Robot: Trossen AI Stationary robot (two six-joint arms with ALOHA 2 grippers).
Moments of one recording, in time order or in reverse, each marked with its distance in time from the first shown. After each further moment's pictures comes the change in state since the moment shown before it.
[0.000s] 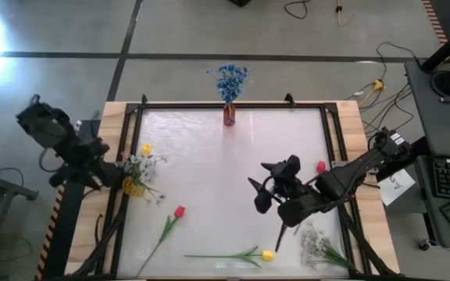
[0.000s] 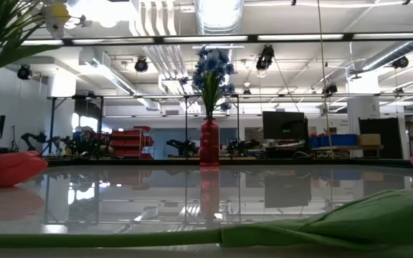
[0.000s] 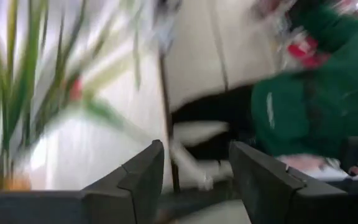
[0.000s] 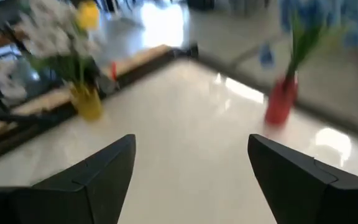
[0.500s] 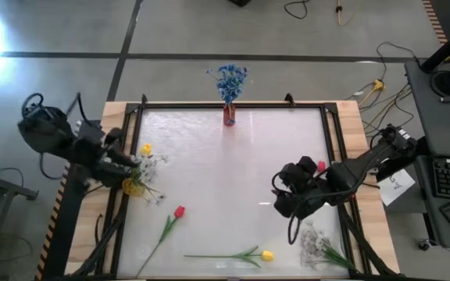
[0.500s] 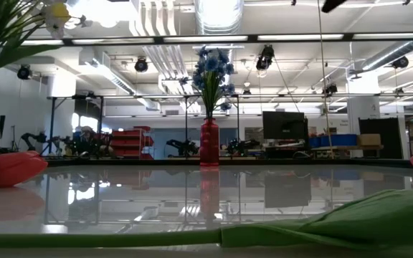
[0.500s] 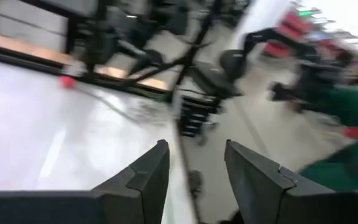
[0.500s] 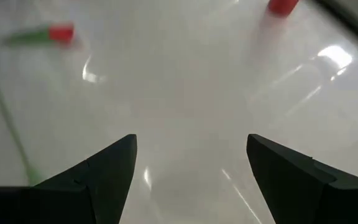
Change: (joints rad) left arm 0.000 0.287 0.180 0.365 -0.481 0.310; right arm -0.002 -0.079 0.000 -0.424 -0.451 0.108
